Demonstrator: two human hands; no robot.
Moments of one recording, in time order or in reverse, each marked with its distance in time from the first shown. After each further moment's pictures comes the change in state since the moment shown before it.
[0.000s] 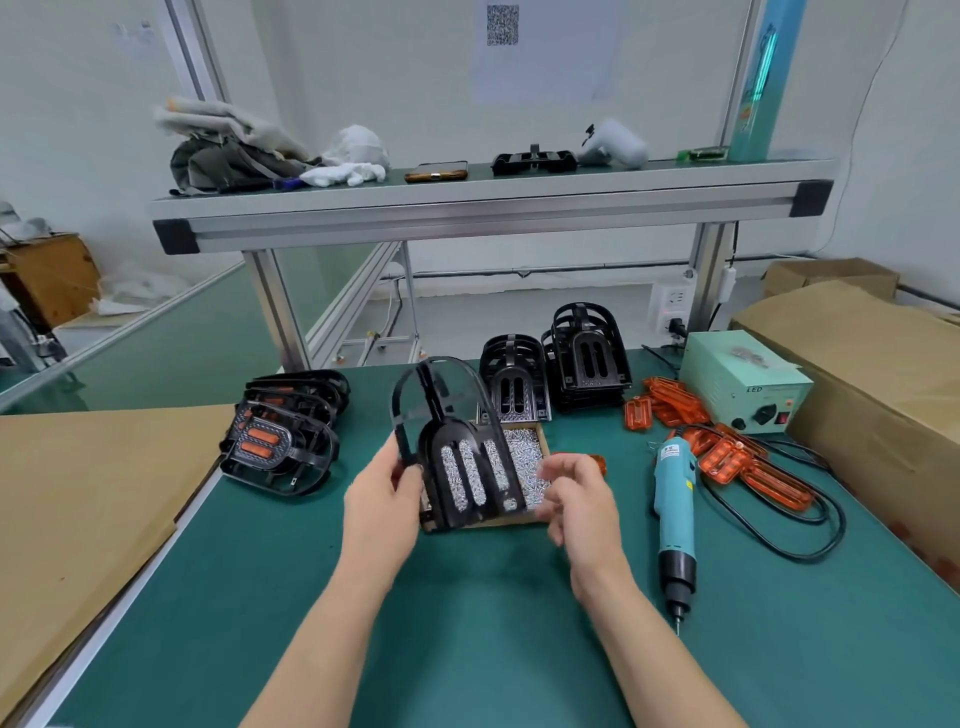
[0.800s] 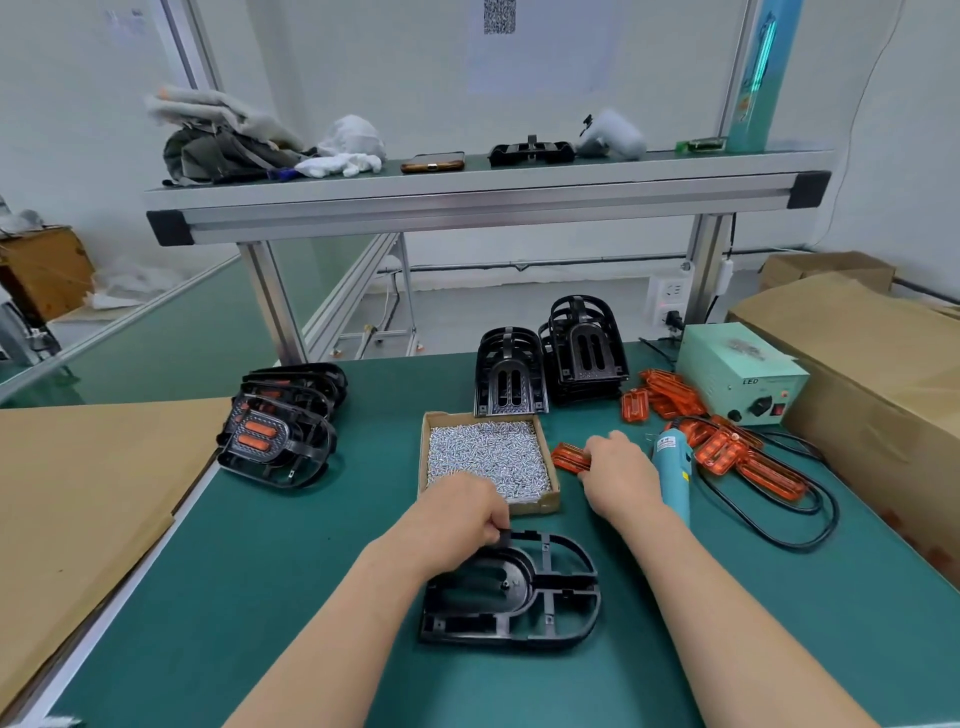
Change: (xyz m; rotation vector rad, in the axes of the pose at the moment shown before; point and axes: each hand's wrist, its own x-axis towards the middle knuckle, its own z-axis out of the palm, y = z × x) left_hand 0.004 0.015 0.036 0.816 -0.741 0.443; right_hand 0.088 0.014 -0.047 -1.397 -0.031 -0.152
